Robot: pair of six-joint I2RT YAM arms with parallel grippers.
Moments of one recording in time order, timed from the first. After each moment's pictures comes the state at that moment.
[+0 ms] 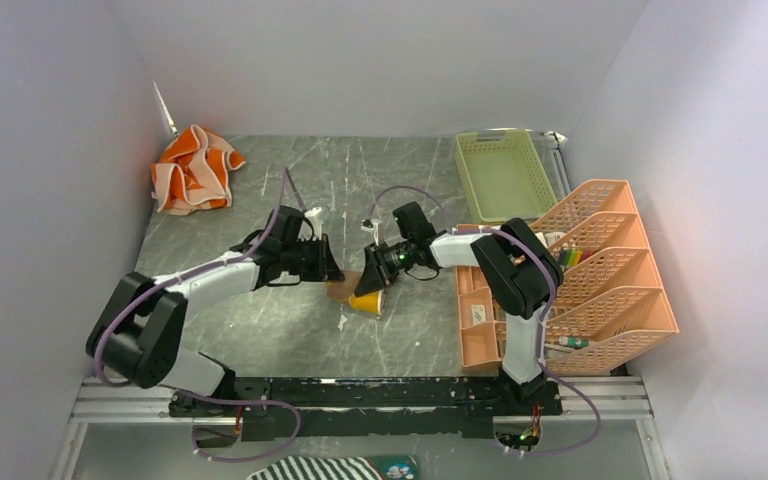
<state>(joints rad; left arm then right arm) -0.49 1.41 0.71 -0.07 0.45 -0.47 0.58 1.95 1.00 0.06 -0.97 0.15</state>
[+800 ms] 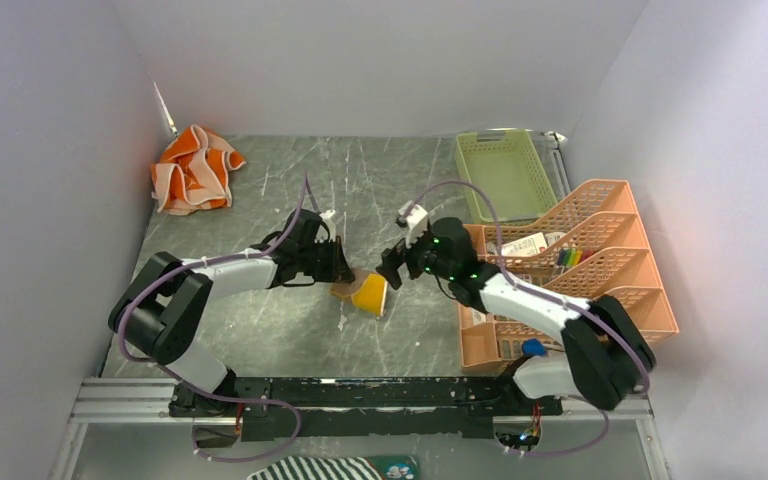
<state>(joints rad) -0.57 1.58 0.74 0.06 0.36 -0.52 0.63 1.25 0.57 0.30 -0.24 -0.03</state>
